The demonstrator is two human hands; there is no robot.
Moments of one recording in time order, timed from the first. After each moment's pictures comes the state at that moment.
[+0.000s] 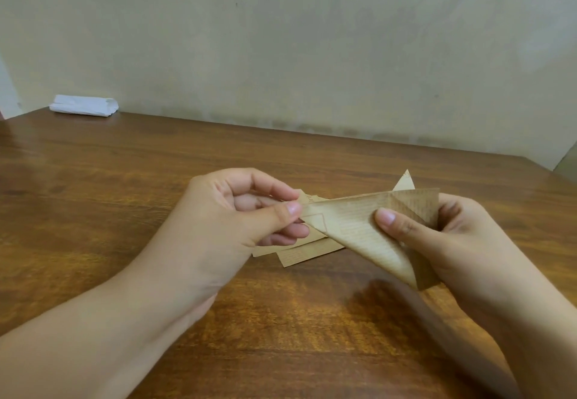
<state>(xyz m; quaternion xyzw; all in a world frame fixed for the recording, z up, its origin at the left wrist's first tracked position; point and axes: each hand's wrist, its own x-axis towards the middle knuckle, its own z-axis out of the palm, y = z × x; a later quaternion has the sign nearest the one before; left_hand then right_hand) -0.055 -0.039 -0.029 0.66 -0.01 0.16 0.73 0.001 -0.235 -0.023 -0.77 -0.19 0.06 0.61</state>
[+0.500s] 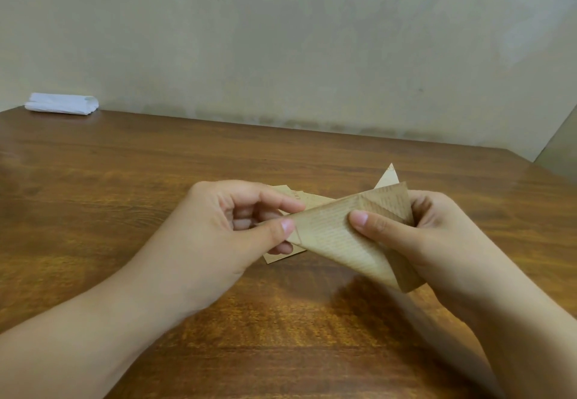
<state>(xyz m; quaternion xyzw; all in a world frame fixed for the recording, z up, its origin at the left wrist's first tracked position) -0.054 -0.043 -0.035 0.75 -0.07 0.15 0.65 0.002 -0.237 -0.026 -0.77 -0.19 0.10 0.61</state>
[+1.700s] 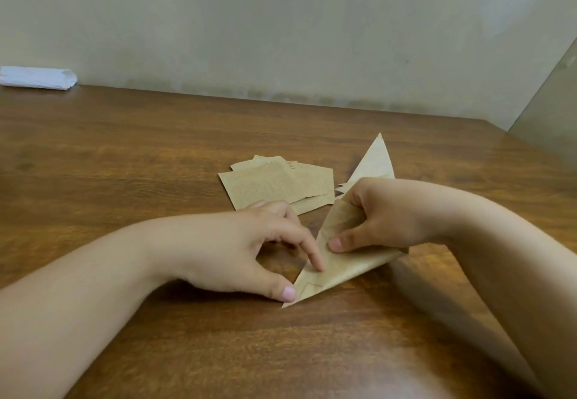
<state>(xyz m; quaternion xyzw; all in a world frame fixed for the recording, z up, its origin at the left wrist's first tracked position) -0.049 -0.028 -0.040 0.91 -0.24 -0.20 0.28 0.010 -0.221 -0.011 -0.95 -0.22 0.20 0.08</state>
